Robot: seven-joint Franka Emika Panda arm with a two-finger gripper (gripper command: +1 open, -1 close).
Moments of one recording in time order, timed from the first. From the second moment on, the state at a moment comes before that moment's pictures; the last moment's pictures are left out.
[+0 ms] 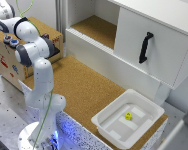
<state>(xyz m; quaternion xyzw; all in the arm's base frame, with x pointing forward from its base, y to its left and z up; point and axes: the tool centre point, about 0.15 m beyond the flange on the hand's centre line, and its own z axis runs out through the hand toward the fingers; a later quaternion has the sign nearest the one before) 0.148 0.597 0.471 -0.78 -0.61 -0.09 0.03</state>
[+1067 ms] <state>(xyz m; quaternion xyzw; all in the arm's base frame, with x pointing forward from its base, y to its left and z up) 0.168 0.600 0.470 -0.80 -0.59 -0.12 0.02</state>
